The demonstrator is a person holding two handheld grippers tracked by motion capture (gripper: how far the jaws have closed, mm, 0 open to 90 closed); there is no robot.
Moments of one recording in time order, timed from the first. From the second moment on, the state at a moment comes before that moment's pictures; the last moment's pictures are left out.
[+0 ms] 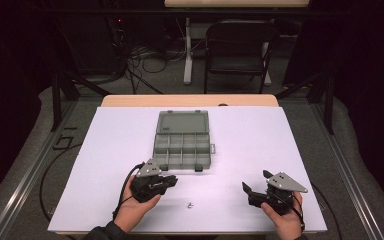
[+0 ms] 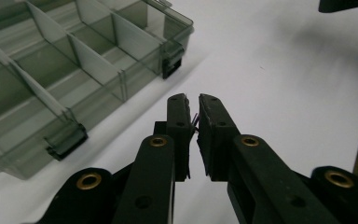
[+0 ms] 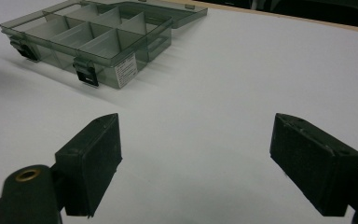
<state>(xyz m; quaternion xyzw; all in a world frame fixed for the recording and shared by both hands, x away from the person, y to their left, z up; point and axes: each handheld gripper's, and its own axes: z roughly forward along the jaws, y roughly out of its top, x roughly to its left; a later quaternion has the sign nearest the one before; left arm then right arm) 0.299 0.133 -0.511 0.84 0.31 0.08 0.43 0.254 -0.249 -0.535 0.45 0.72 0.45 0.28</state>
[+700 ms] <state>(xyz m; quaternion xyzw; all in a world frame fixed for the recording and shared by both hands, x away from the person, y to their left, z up) 0.353 0.134 -0.506 0.80 0.38 0.11 0.44 0.254 -0.249 -0.537 0.45 0.72 0.45 0.28</state>
